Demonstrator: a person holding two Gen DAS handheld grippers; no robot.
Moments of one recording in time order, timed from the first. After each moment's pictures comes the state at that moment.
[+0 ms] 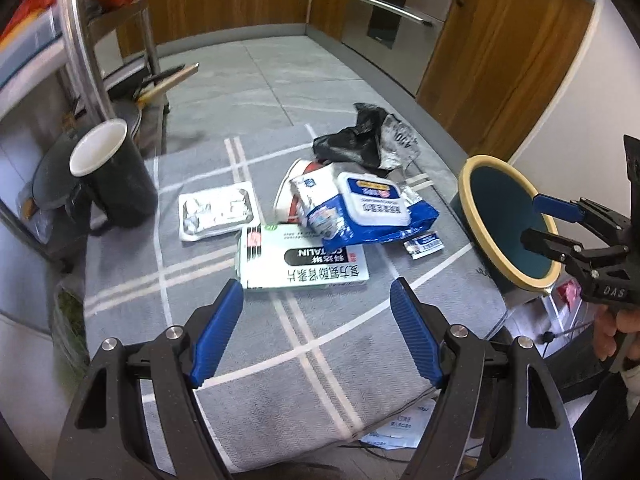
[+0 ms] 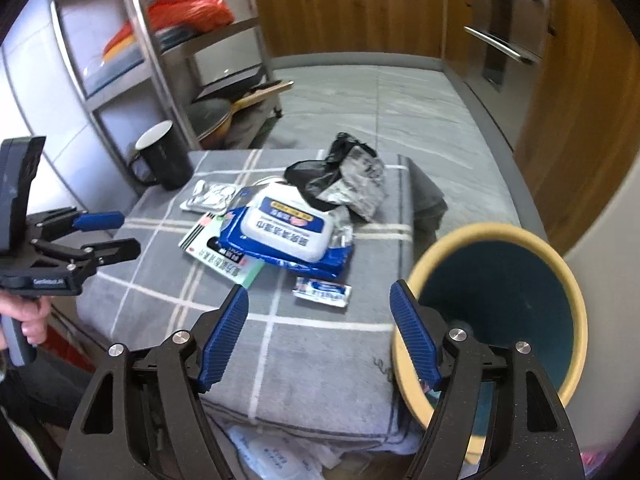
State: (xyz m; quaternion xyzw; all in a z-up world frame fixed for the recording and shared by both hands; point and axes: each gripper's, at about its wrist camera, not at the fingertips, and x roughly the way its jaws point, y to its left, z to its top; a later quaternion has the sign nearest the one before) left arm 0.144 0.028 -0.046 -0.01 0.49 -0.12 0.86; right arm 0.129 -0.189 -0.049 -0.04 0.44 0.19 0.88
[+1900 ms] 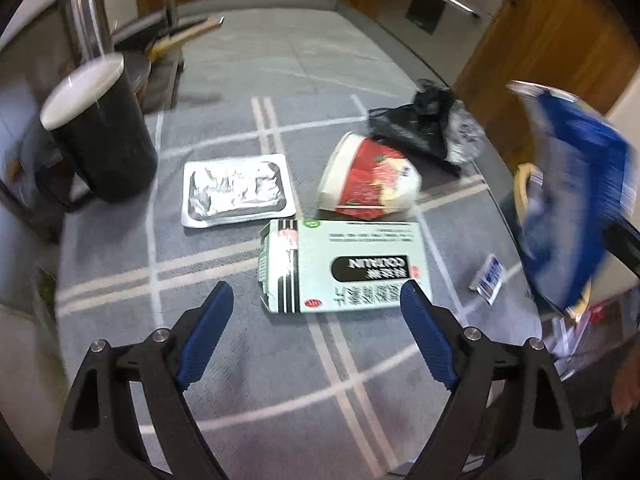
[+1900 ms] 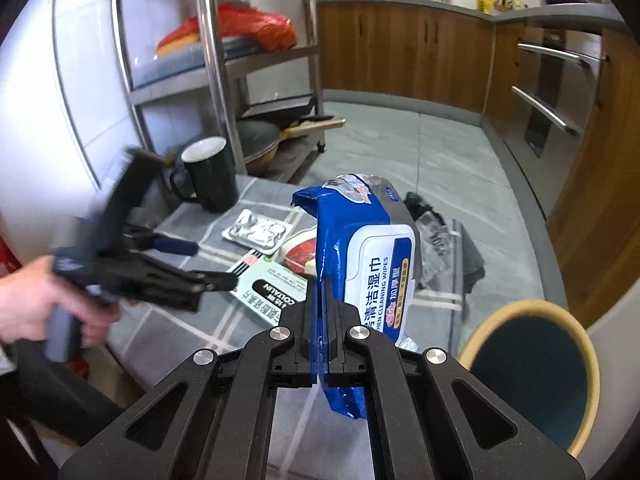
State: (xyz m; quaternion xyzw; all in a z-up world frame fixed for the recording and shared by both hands) left arm 0.201 0.055 -0.109 -0.06 0.53 -0.09 0.84; right arm 0.123 -0.136 -0.032 -0.07 0.36 0.25 0.90
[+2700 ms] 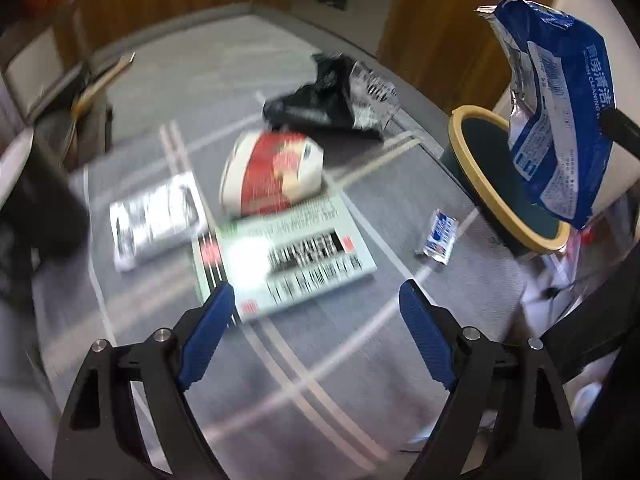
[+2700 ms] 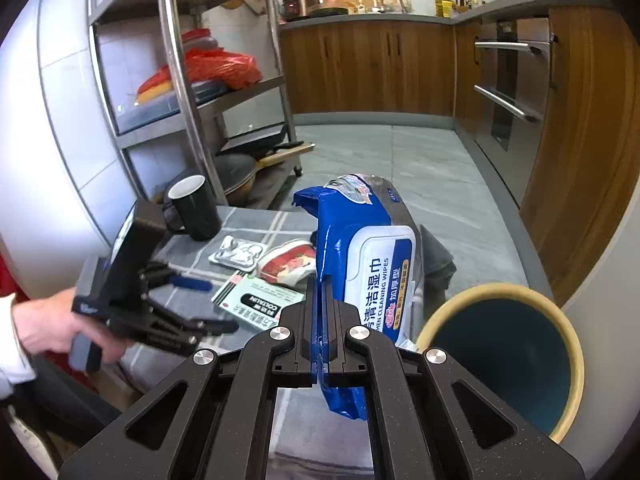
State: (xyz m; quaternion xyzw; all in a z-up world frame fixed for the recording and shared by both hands) left arm 0.185 -0.001 -0.102 0.07 0.50 -0.22 0.83; right arm 0.105 -0.192 -0.012 -0.01 0.33 0.21 0.92
